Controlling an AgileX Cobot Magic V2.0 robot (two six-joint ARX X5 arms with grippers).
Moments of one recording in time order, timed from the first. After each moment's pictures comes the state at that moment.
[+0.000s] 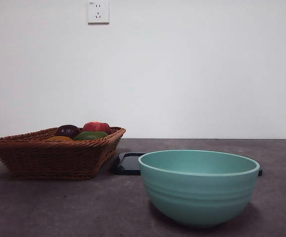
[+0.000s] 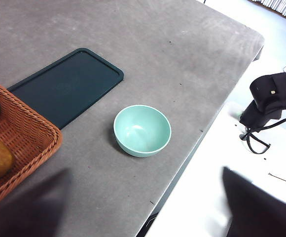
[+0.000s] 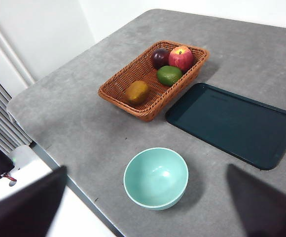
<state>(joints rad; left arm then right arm) -0.51 0.66 1.24 -1.17 0.48 0.13 0.59 0.42 1.11 -1.09 -0.23 0.17</state>
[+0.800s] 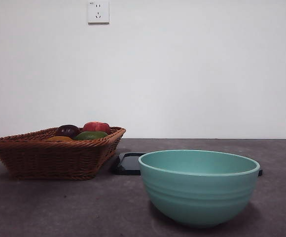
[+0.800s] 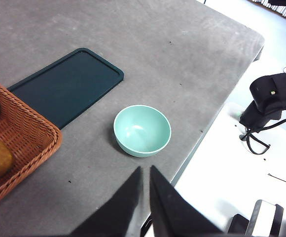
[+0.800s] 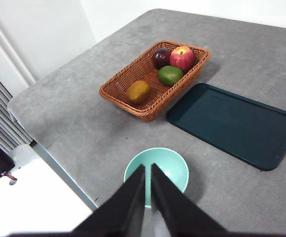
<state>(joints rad) -0.51 0.66 1.24 -1.17 0.48 0.13 0.59 0.42 1.11 -1.09 -0.24 0.17</state>
